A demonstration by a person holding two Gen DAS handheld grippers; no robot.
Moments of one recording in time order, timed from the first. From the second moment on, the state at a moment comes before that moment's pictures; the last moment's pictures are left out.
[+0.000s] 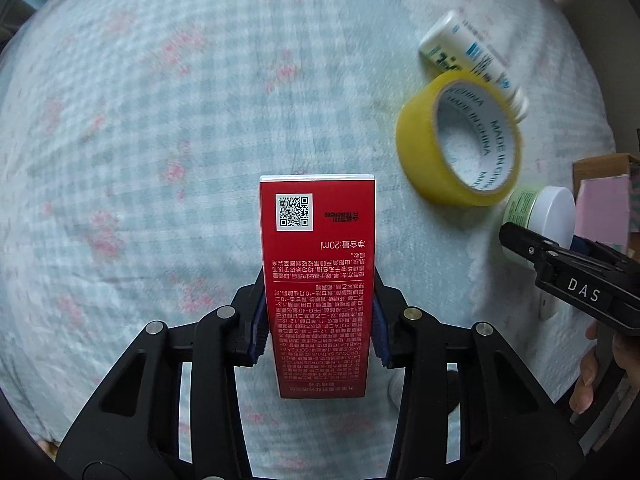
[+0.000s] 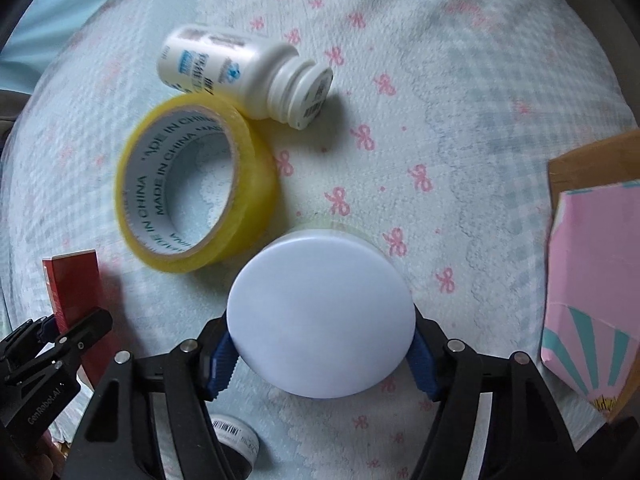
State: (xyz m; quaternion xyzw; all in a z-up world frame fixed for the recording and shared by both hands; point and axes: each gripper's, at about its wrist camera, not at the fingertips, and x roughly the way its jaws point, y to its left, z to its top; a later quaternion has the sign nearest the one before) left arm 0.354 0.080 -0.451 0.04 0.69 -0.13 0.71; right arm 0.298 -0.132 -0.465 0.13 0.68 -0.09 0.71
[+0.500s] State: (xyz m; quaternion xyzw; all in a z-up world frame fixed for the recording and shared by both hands) left arm 0.281 0.104 -0.320 0.03 0.62 -0.15 0.77; right arm 0.225 -0.115 -0.331 0.13 0.62 -0.08 0.77
